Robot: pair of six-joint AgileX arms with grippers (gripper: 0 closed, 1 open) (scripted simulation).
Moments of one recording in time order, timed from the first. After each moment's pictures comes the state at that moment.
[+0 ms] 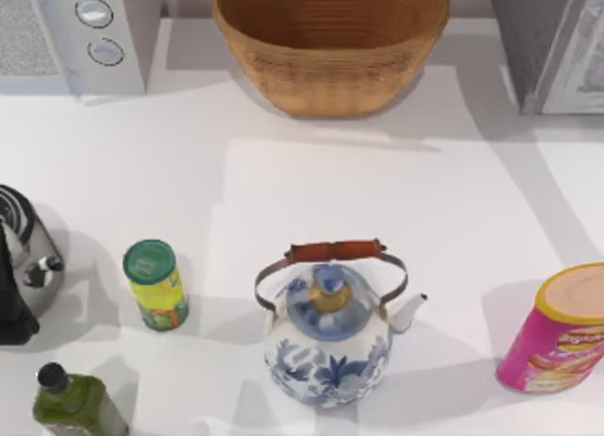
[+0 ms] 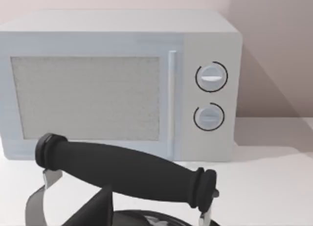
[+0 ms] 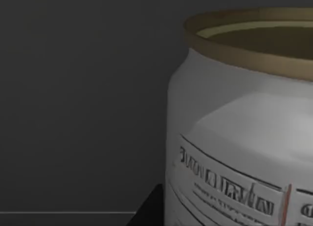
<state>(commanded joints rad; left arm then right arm) 0.00 0.00 0.00 0.00 0.00 0.00 0.27 1.75 2.13 -0.38 0.30 0.01</state>
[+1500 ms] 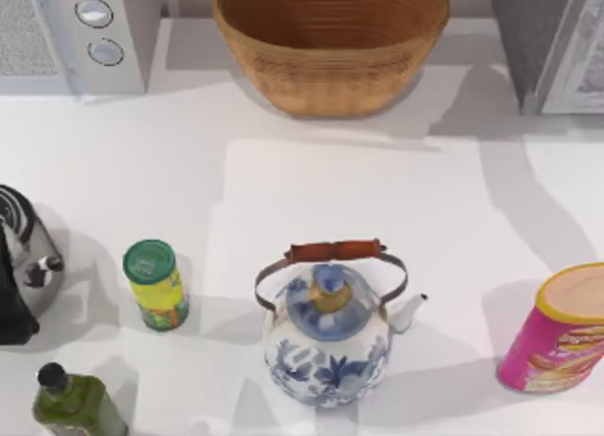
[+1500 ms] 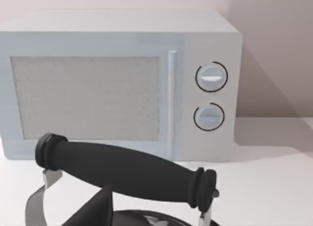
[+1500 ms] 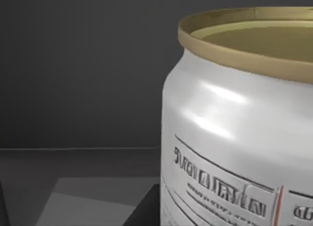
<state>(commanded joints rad) 0.00 0.00 0.00 0.00 0.00 0.00 0.52 1.32 2.04 -0.69 0.54 0.02</state>
